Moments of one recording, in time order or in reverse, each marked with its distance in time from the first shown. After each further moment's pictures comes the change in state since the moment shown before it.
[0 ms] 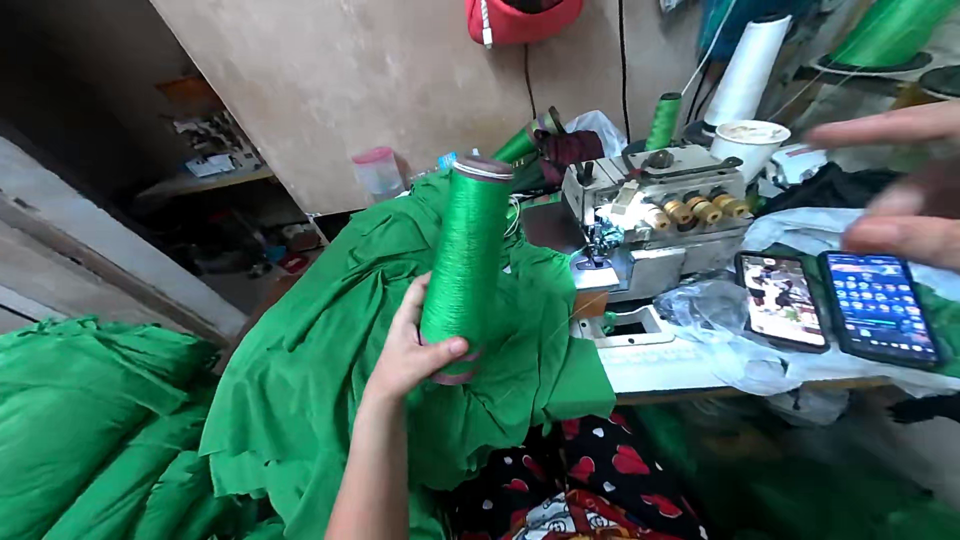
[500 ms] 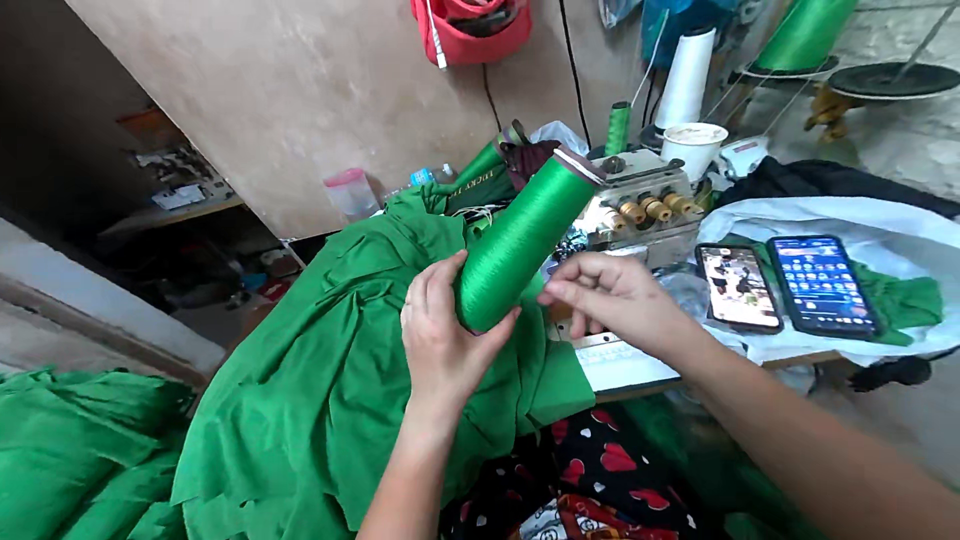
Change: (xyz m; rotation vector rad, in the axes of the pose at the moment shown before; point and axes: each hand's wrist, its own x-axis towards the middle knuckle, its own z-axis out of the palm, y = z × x) left_hand 0.031 0.014 0.075 0.858 0.365 0.356; right_hand 0.011 -0.016 0.145 0.712 -0.146 0.039
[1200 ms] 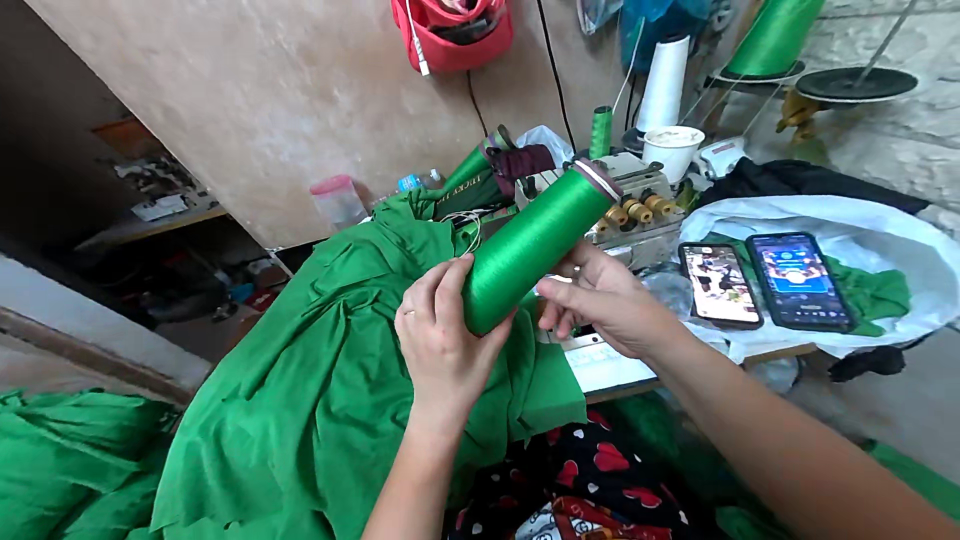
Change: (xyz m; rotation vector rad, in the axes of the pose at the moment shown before) left_hand 0.002 0.014 0.012 0.153 0.090 0.108; right_hand 0.000 -0.001 0.003 0.443 0.006 0.103
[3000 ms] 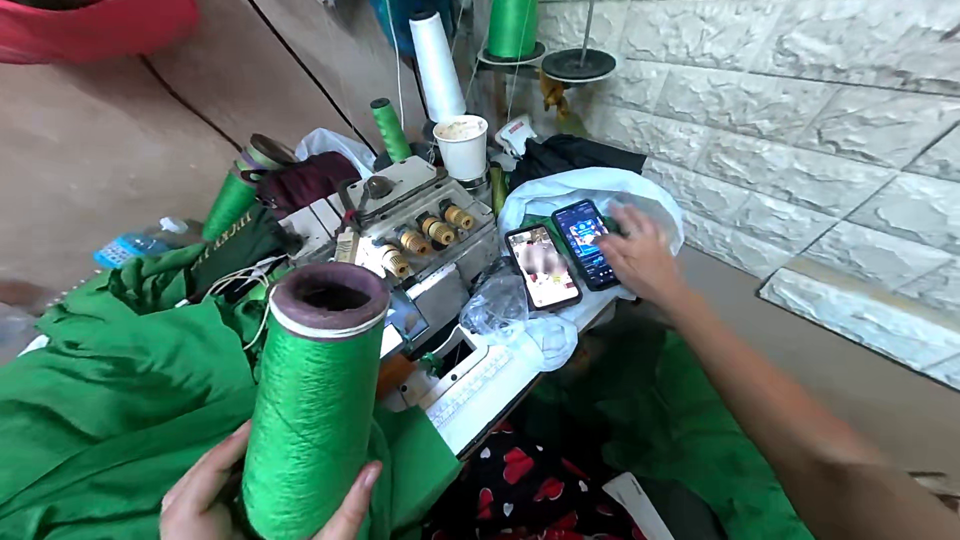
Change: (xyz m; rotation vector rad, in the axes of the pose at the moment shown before) left_hand -0.028 0.003 0.030 -0.613 -0.336 -0.179; right_hand -0.134 0.051 -0.314 -1.648 0.710 0.012
